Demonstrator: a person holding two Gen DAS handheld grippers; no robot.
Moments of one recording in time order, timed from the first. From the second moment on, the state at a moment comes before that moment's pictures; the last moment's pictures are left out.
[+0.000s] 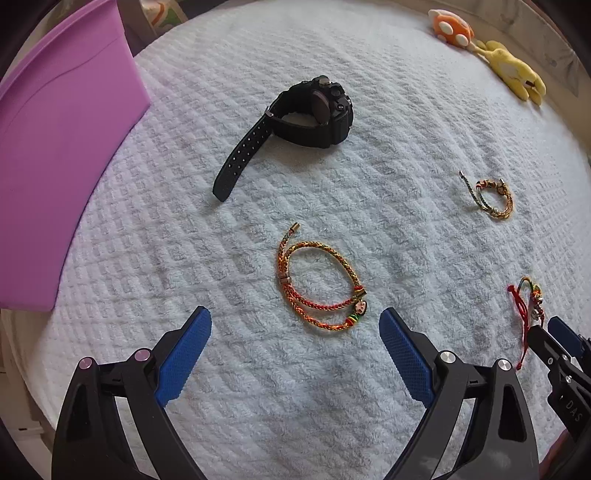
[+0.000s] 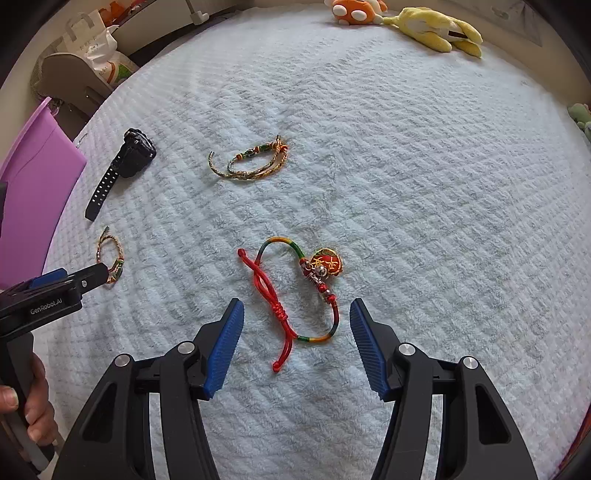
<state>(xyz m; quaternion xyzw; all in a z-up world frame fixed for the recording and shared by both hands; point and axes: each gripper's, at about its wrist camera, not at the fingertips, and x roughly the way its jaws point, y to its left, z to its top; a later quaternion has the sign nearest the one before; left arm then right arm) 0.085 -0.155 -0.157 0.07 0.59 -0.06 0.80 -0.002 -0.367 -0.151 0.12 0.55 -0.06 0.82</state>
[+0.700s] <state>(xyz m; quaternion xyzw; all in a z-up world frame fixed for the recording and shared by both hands) 0.108 -0.161 -0.197 0.07 0.59 -0.05 0.81 0.021 -0.355 -0.176 0.08 0.57 -0.05 0.82</state>
